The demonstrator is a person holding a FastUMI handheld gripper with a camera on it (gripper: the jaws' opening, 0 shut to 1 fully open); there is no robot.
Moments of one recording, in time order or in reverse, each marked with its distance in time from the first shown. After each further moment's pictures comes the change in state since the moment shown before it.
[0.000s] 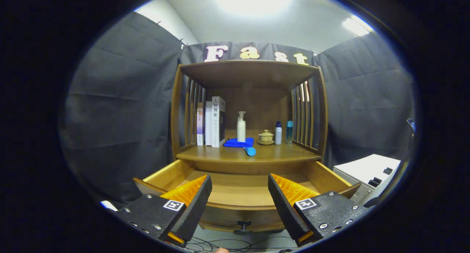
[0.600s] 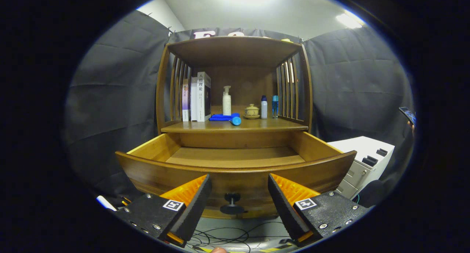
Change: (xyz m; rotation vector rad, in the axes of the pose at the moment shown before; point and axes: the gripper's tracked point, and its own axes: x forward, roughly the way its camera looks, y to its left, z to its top) arm -0.008 -0.006 -0.076 0.054 0.121 -0.056
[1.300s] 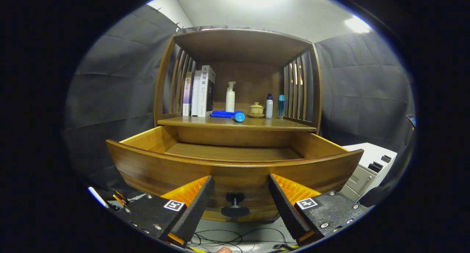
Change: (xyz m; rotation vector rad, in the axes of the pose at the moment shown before) arm 0.042 -0.005 -0.009 -0.071 -0.021 0.003
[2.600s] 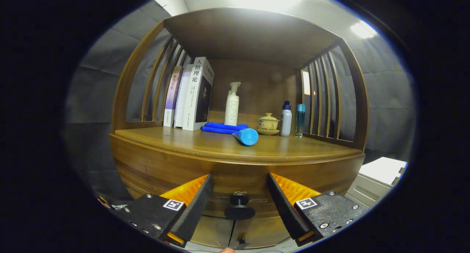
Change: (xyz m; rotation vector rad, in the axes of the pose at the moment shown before) arm 0.185 0.015 0.028 -0.036 -0.100 0.013
